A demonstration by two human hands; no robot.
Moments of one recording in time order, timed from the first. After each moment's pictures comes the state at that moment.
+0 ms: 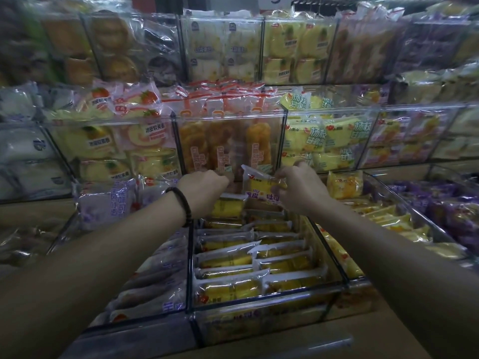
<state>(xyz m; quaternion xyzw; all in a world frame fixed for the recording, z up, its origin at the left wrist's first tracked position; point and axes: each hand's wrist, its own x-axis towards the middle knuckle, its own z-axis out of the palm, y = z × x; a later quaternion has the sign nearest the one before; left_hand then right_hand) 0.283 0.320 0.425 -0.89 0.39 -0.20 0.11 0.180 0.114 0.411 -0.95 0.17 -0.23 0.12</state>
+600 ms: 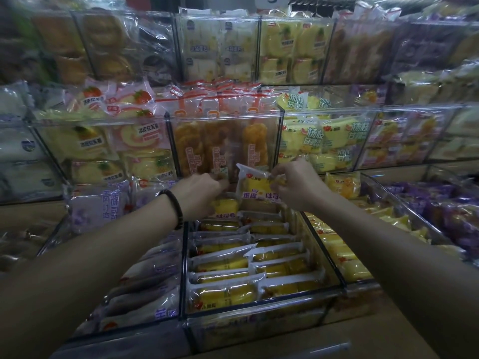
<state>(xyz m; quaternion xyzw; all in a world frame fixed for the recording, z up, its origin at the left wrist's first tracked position) 0.301 0.321 0.415 -0.87 0.44 -0.20 0.11 0.186 0.098 0.417 -0.96 0.12 -0.23 0.13</state>
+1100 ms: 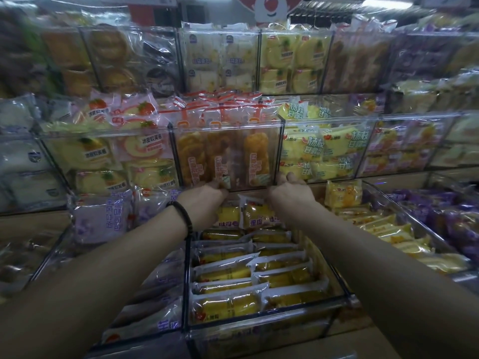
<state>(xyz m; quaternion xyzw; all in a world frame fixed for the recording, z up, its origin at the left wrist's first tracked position) 0.296 0.315 0.411 -0.90 0.38 -0.18 0.07 0.206 0.117 0.406 -0.97 0.14 -0.14 -0.12</state>
